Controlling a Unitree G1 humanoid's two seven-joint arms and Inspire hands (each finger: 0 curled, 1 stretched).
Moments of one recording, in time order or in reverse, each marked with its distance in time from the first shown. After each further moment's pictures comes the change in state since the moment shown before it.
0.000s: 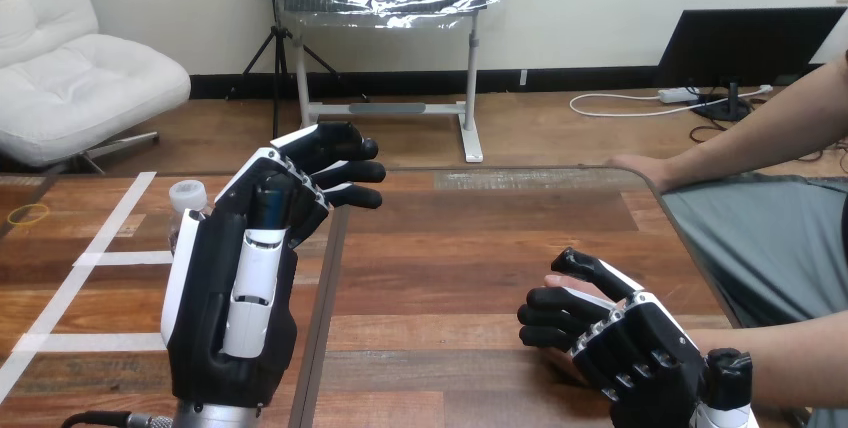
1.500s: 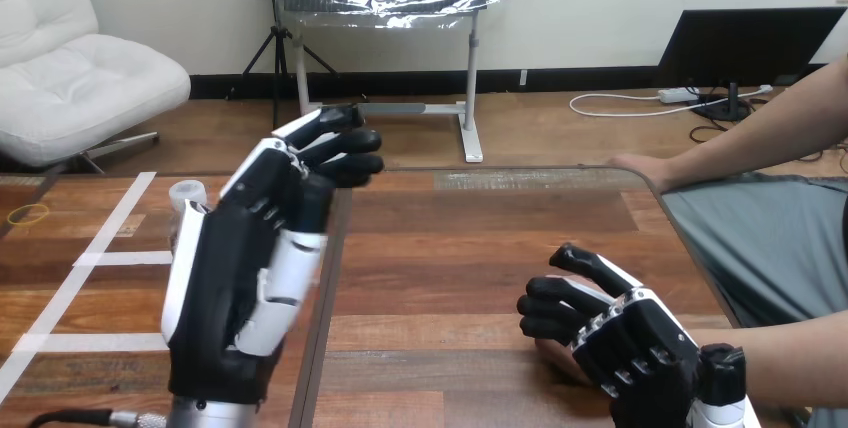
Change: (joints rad) left arm 0.006 0.001 0.031 -0.038 0.226 -0.023 0.115; right arm 0.002 0.000 -0.001 -0.020 -0.022 0.000 -0.006
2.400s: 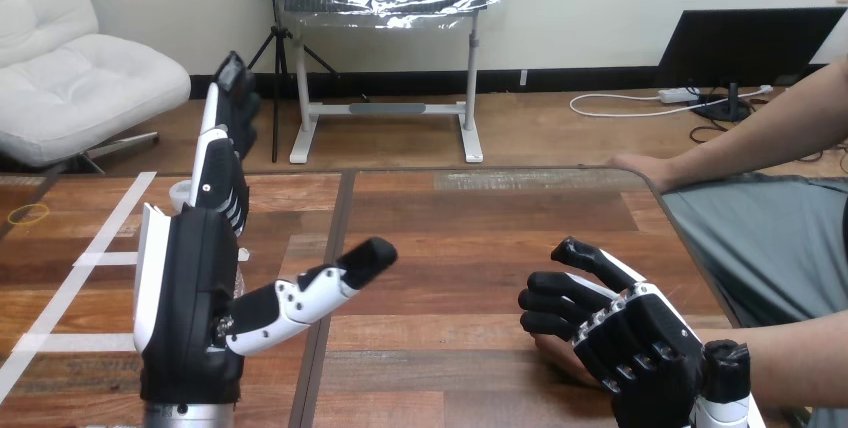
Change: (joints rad) left arm 0.009 0.006 0.051 -0.006 0.170 -0.028 0.162; right arm 0.000 0.000 -0.001 -0.014 0.001 0.000 0.001
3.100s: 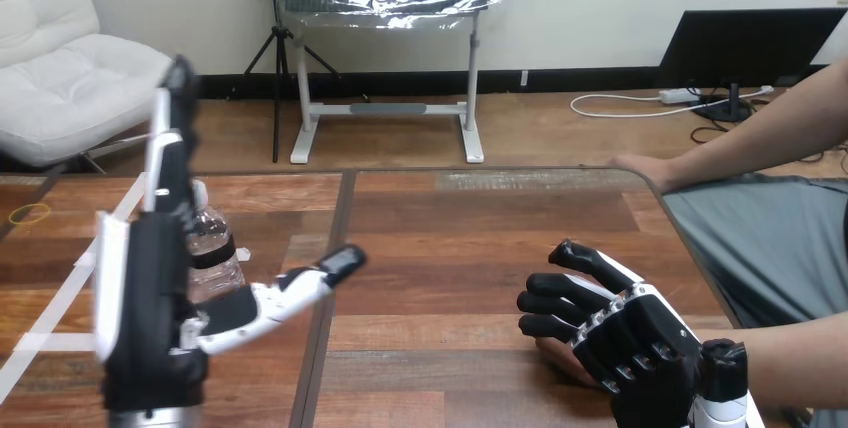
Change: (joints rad) left arm 0.006 0.017 0.076 0.000 0.060 0.006 0.090; right arm 0.000 0.000 0.000 0.000 -0.002 0.003 0.000
